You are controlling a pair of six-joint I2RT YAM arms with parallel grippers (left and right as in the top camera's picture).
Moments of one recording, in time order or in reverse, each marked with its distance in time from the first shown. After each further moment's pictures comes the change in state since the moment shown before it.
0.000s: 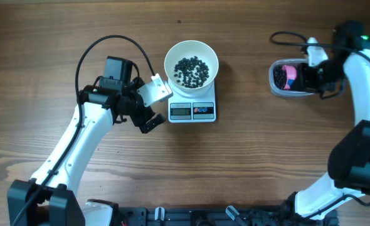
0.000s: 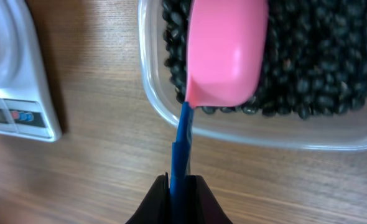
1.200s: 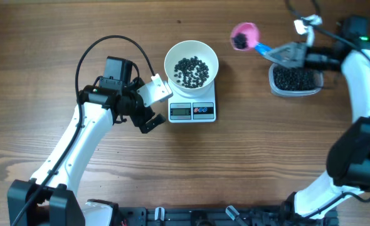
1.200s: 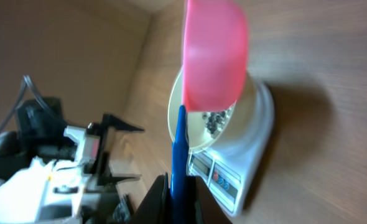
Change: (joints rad) left arm 0.000 0.000 0.000 0.002 0.000 0.000; right arm 0.071 0.016 -0.012 0.321 -0.829 0.080
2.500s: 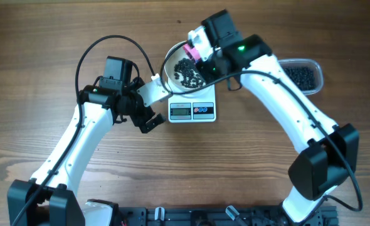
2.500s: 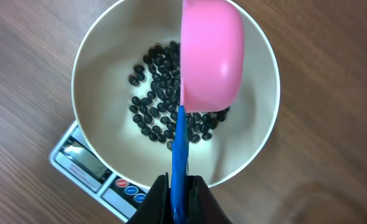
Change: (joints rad) left arm 0.000 0.000 0.000 -0.001 0.000 0.000; right arm 0.703 0.002 0.148 0.016 1.168 -0.059
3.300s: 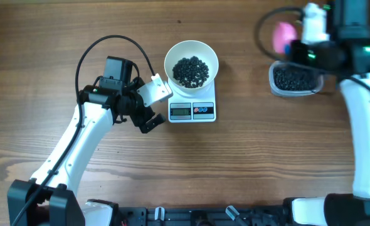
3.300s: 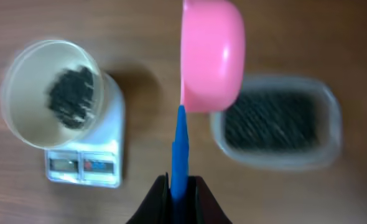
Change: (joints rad) left arm 0.000 0.000 0.000 0.000 0.000 0.000; right arm -0.544 -0.315 0.016 -0.325 -0.154 0.258
